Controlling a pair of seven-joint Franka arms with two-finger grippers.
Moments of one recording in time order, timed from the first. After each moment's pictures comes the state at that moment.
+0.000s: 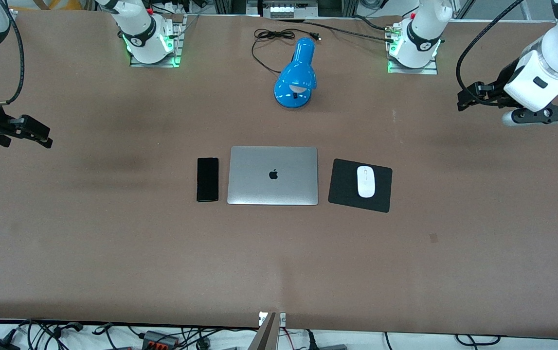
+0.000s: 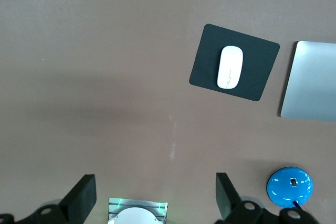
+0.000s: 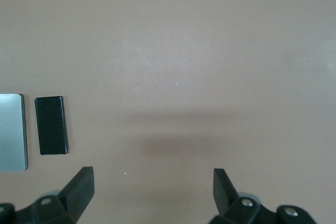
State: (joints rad) left arm -0.05 -0.05 -0.05 -1.70 -0.04 1.49 -0.21; right arm -0.05 0.05 0.02 -1.66 -0.02 1.77 -0.02
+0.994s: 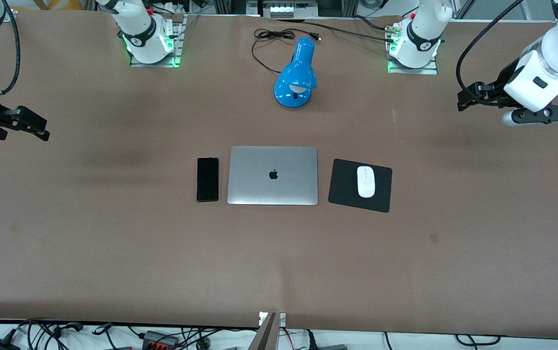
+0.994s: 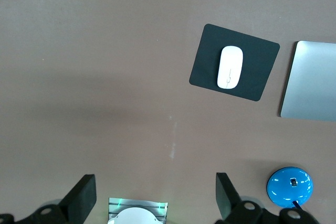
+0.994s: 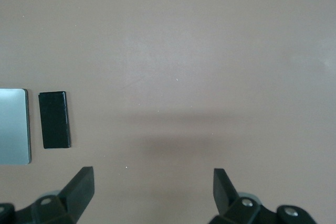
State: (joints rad) left arm -0.05 -0.05 -0.05 -1.70 -0.04 1.49 -0.21; right arm -0.05 0.02 0.03 -1.66 -0.02 1.74 -0.02
